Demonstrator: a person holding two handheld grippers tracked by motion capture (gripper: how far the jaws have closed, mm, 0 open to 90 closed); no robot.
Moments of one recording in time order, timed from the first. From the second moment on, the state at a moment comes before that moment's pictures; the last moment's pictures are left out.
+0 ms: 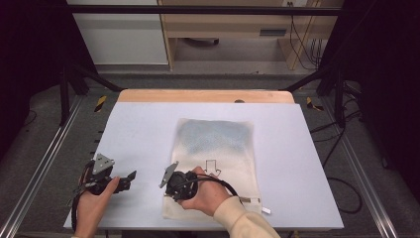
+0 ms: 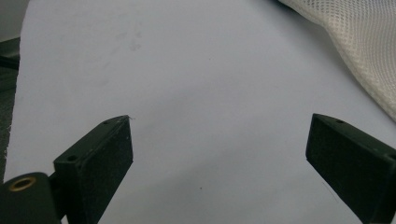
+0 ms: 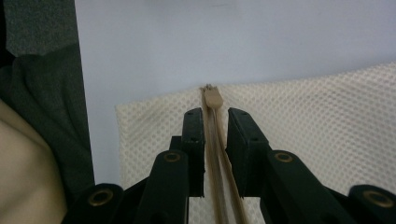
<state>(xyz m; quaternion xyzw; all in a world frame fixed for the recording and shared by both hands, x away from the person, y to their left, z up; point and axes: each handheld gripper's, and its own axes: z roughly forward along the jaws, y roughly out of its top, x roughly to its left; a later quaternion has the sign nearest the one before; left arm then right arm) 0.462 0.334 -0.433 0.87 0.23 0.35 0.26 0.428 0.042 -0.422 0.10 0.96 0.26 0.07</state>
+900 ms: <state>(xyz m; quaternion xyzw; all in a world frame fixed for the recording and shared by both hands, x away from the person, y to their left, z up) 0.443 0.330 -0.427 0.85 0.25 0.34 0.31 0.439 0.060 -0.441 0.11 0.96 0.26 0.04</state>
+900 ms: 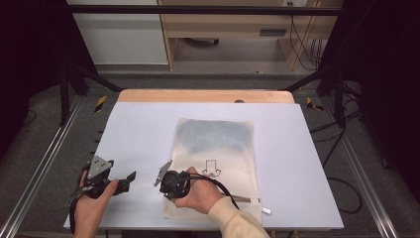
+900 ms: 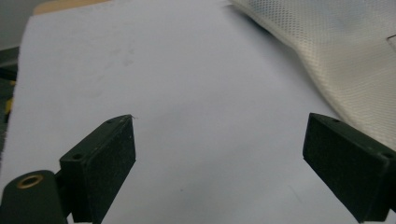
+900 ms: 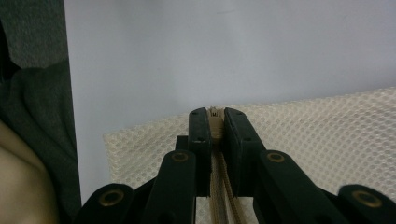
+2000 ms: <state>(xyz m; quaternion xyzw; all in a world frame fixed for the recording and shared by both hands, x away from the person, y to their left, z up) 0.406 0.282 -0.432 0.89 0.17 0.26 0.34 0.438 0.036 -0.432 0.10 0.93 0.35 0.05</state>
